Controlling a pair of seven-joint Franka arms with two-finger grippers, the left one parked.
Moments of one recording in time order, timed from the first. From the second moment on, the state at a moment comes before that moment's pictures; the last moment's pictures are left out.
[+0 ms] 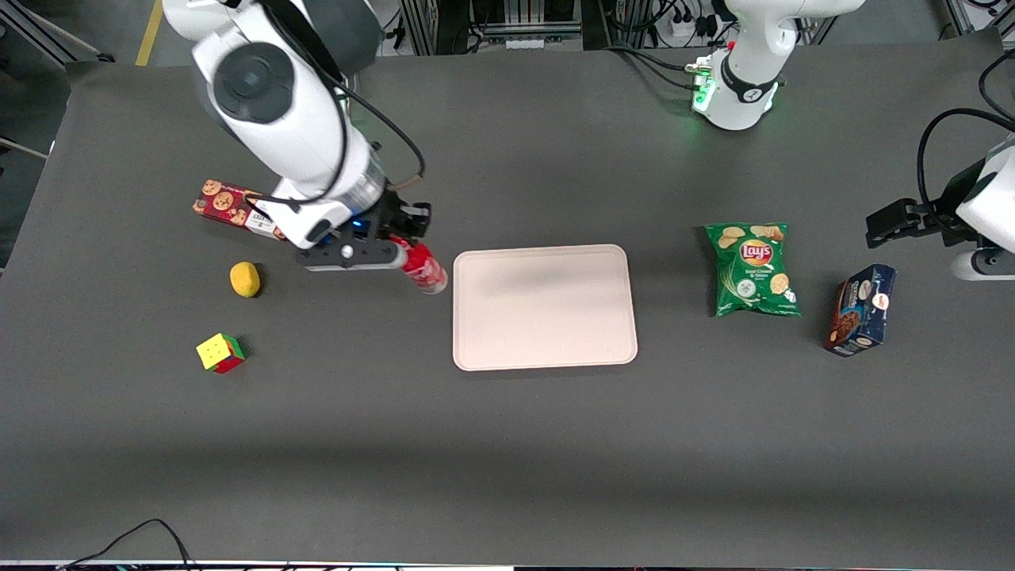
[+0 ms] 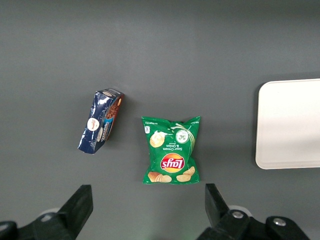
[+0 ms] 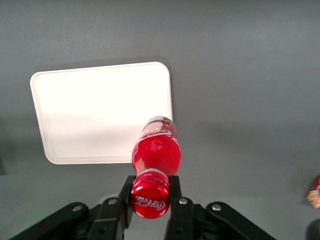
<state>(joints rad) 0.17 0.34 0.49 -1.39 -0.05 1.68 0.70</state>
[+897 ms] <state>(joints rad) 0.30 0.67 0.49 -1.35 -0.22 1.87 0.89</state>
